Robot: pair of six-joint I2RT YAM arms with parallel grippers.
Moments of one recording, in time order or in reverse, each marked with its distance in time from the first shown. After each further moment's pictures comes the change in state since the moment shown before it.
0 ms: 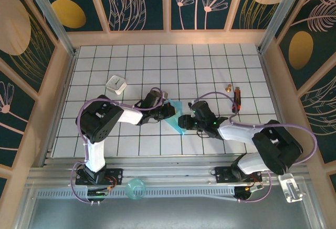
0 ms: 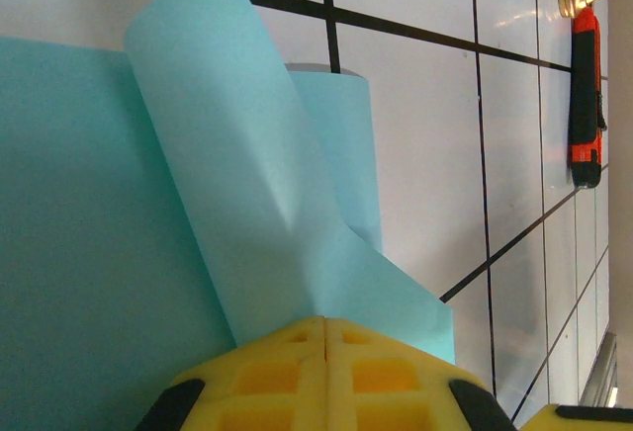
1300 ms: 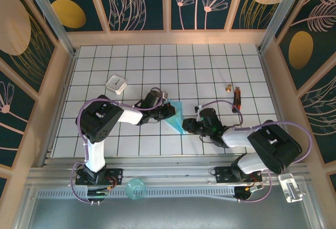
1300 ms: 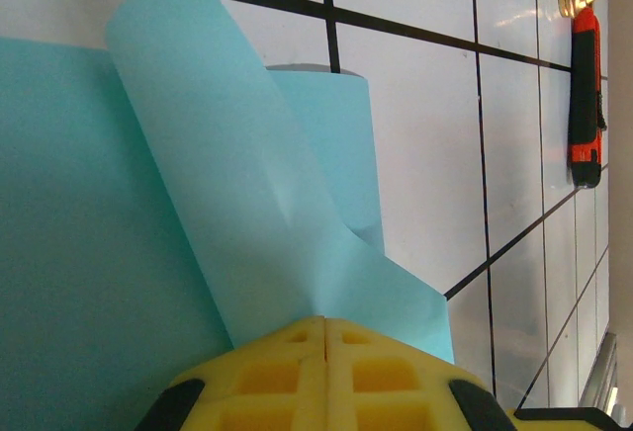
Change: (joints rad) left arm 0.000 0.000 0.000 0.000 0.000 0.000; right arm -0.065 -0.001 -0.217 0.369 -0.085 0.106
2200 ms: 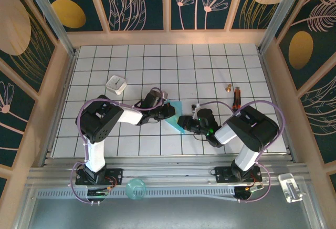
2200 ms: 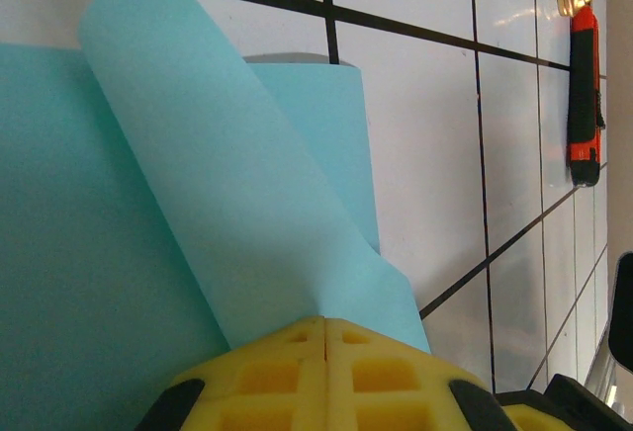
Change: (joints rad) left arm 0.001 -0.001 -0.002 0.002 0.003 0.001; right arm 0.006 0.285 -0.006 0.434 -0.045 0.165
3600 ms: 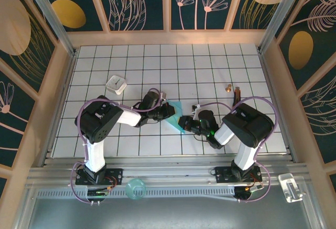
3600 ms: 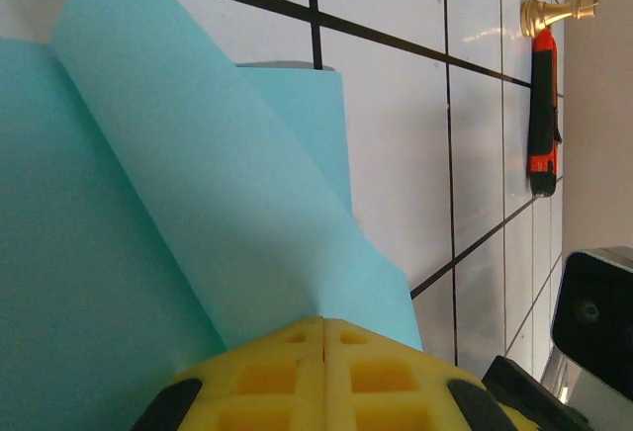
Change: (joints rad) left arm 0.005 -0.009 -0.045 0.101 0.030 -0.075; right arm -0.008 0.079 -0.025 0.152 -0.008 -0.018
